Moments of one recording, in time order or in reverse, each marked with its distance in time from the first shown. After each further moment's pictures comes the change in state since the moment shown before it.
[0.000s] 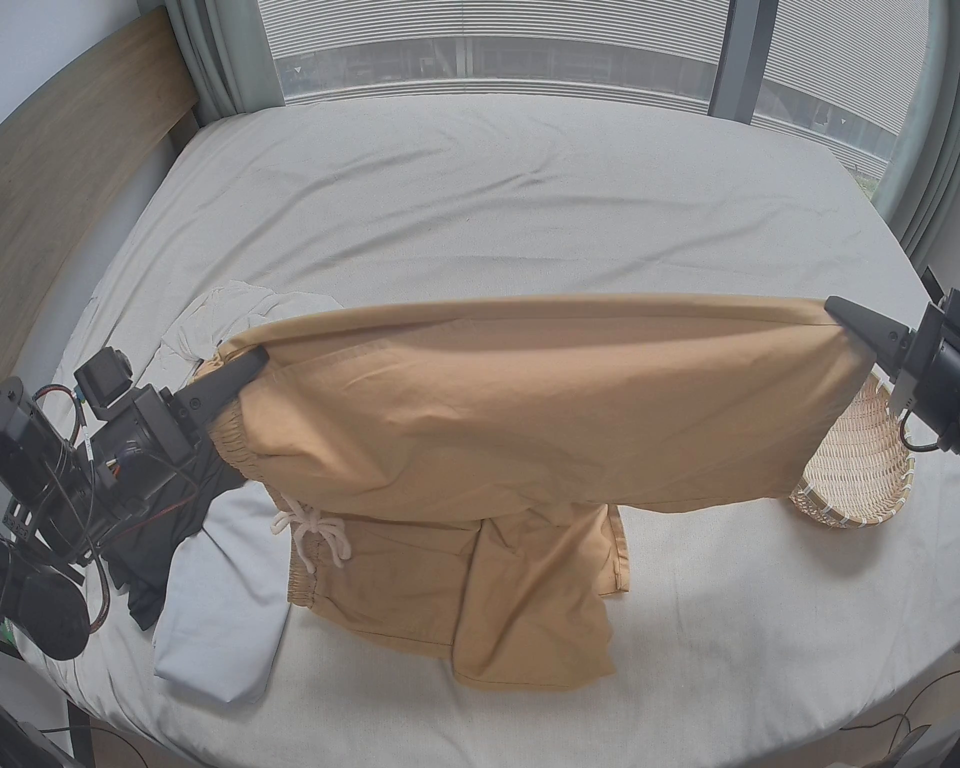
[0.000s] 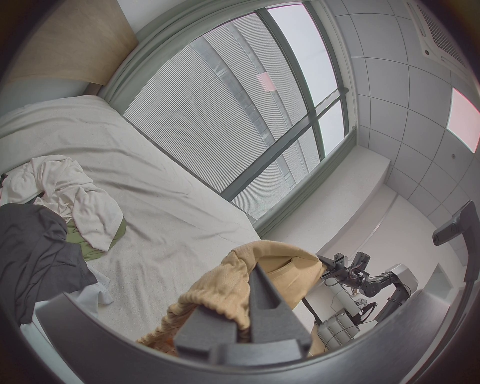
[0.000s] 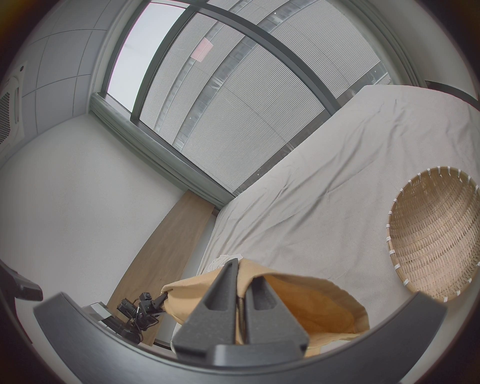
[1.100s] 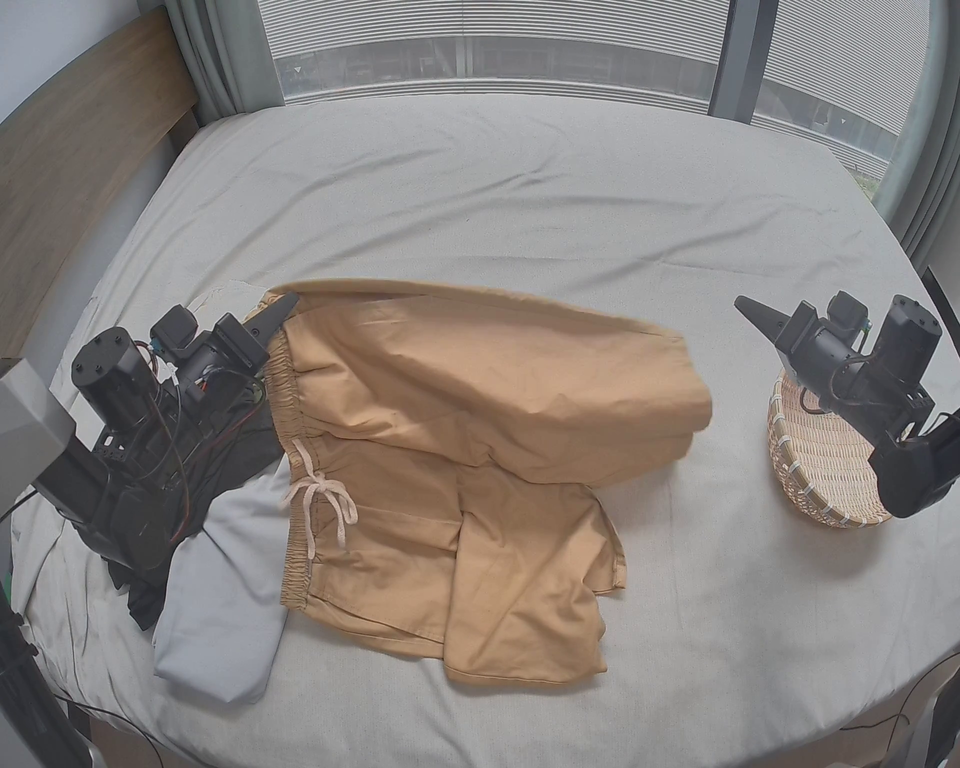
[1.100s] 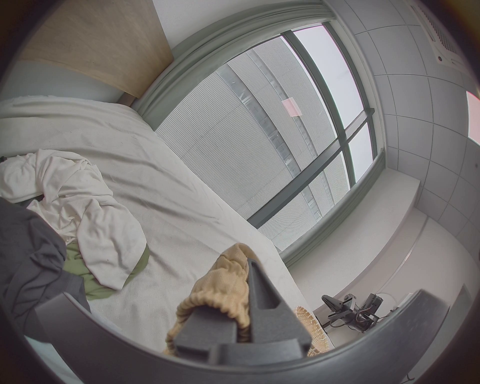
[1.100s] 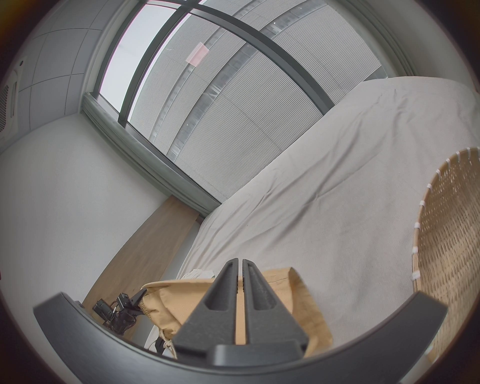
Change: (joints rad) left arm -0.014 0.373 -0.414 -0.007 0.252 -0.069; right arm -0.047 0.582 -0.243 -0.375 -0.010 0.004
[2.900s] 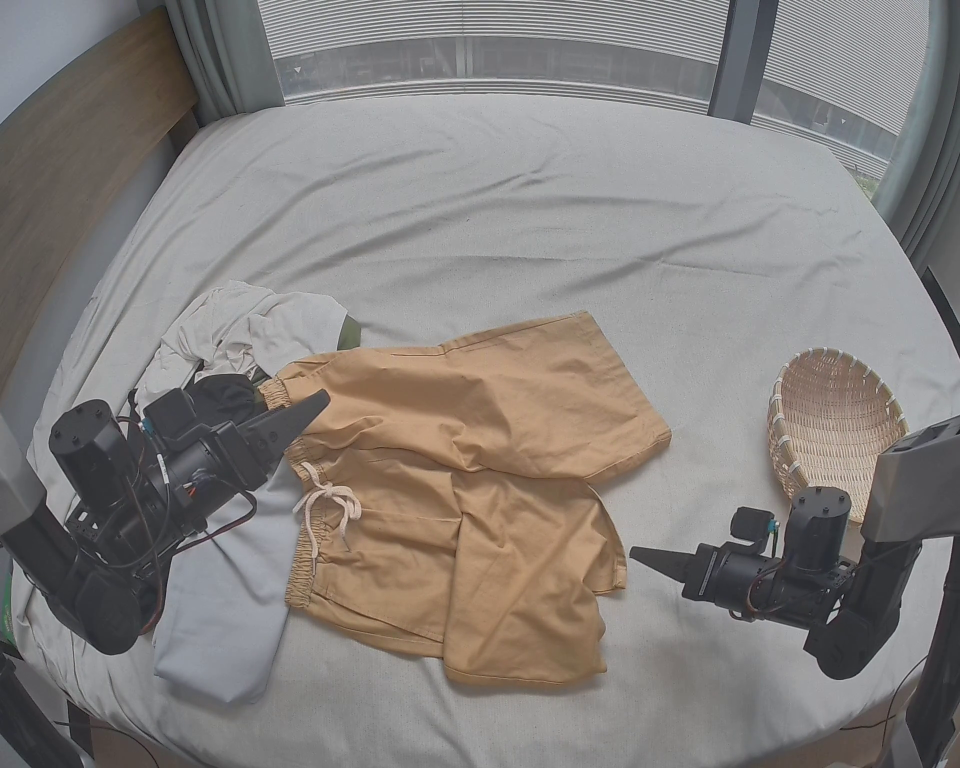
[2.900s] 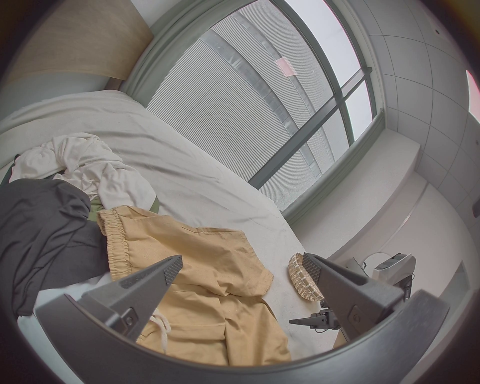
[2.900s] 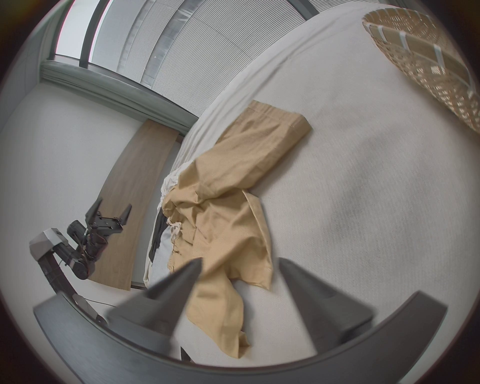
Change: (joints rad) left arm -0.046 -0.149 0.390 -0.002 -0.106 0.202; right arm 0.262 0.283 0.571 -0.319 -0.027 -0.088
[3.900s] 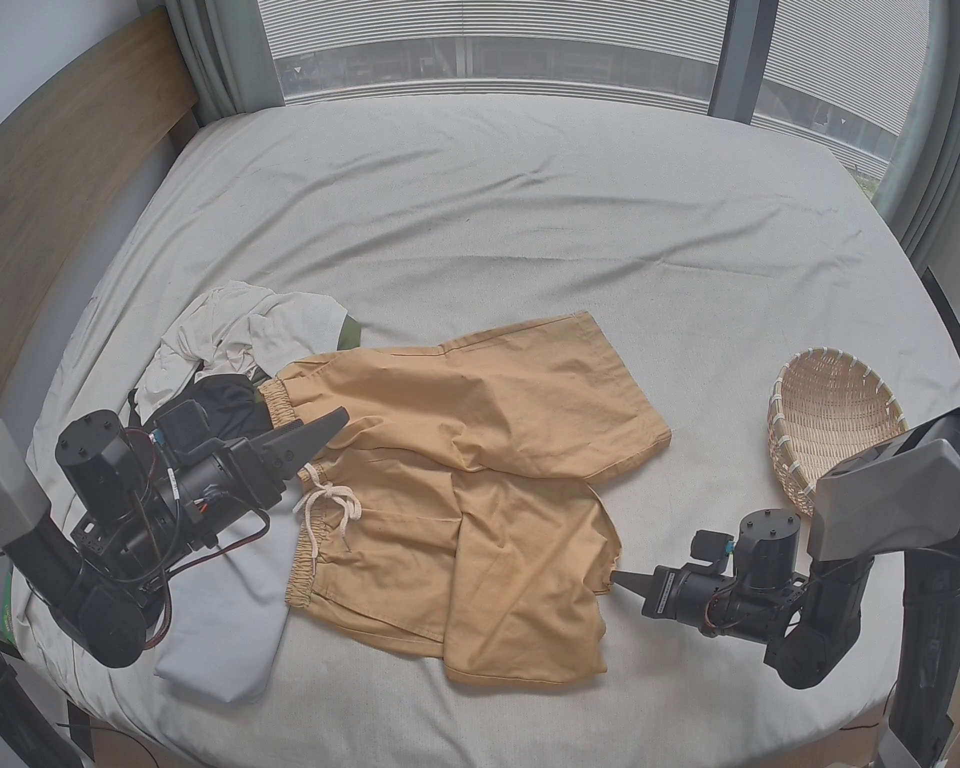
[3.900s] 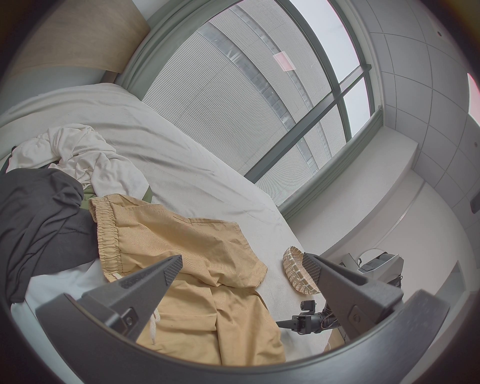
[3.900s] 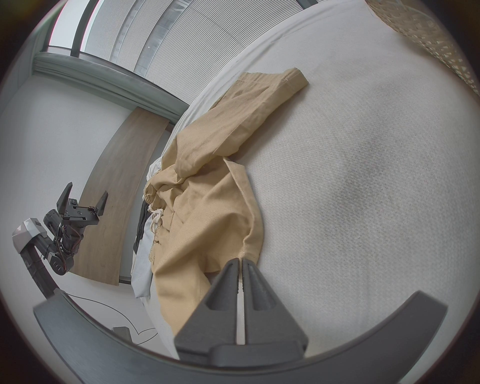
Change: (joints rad) left arm -0.040 -0.004 0.030 -0.001 0.006 0.008; right arm 0.063 0.152 -0.089 -0.004 -0.067 -0.004
